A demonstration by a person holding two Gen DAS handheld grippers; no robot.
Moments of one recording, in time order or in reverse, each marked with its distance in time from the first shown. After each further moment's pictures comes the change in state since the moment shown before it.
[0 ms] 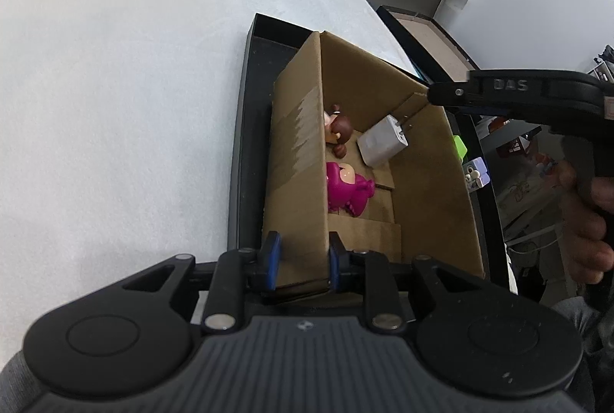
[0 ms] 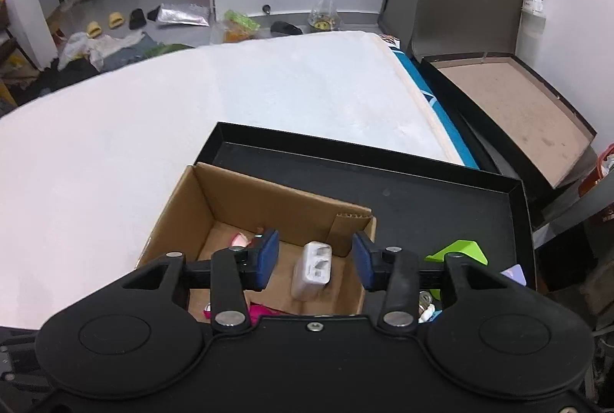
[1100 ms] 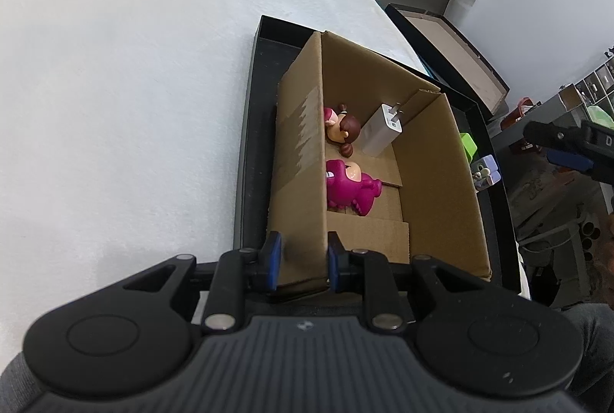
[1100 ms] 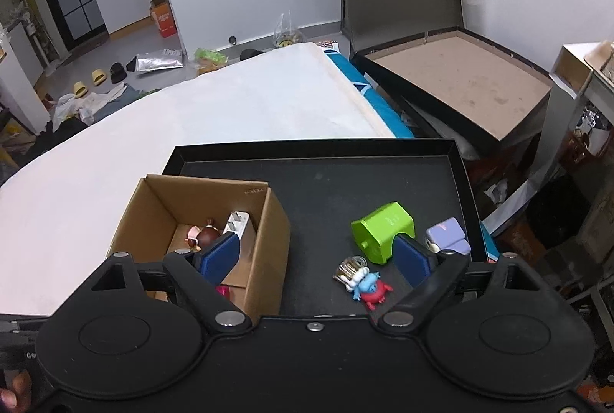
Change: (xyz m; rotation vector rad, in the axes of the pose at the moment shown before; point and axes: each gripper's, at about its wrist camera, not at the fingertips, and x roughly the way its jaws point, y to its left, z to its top) left arm -0.002 -0.009 -0.001 0.016 -0.005 0.060; right arm -0.039 -0.091 -0.039 0.191 -0.064 0.032
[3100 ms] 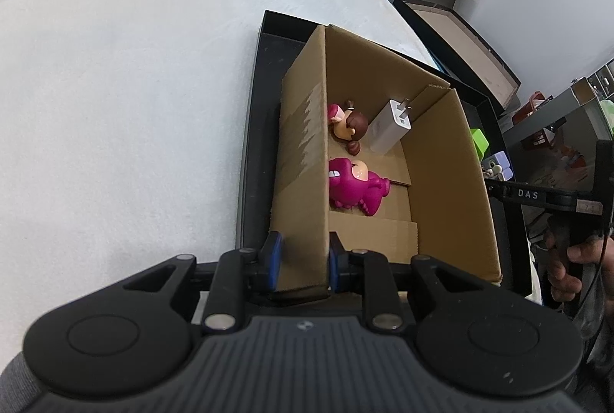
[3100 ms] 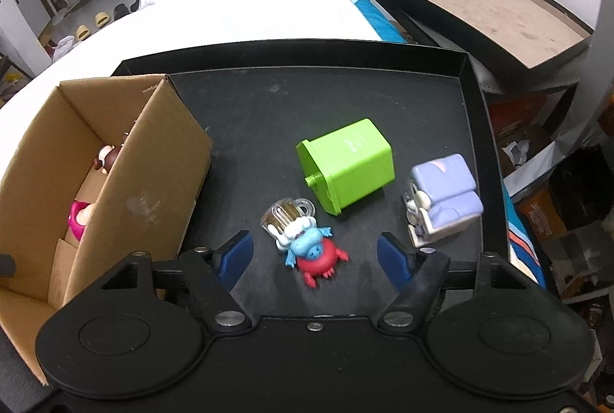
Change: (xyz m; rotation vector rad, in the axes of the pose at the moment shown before) left arm 0.007 -0.005 0.002 0.006 0.017 0.043; right arm 0.093 -0.060 -0.042 -0.075 0.161 0.057
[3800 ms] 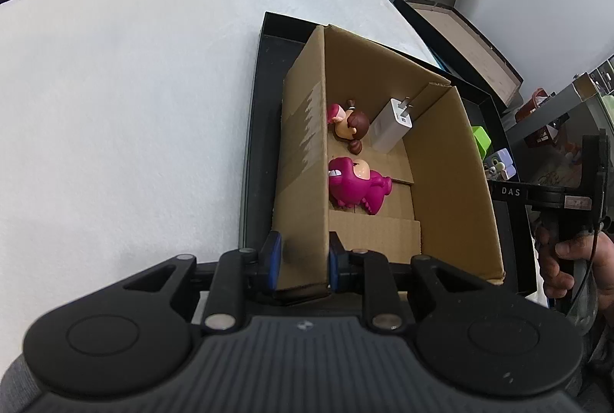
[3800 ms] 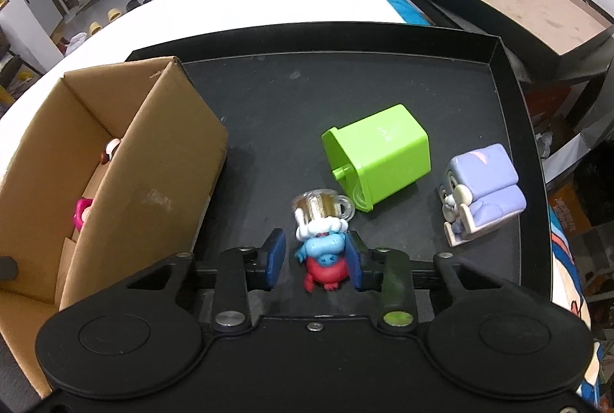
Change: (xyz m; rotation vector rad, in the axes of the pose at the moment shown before) left arm -0.001 -0.003 -0.001 0.015 -0.007 0.014; right arm 0.014 0.002 -0.005 0.005 0.027 0.062
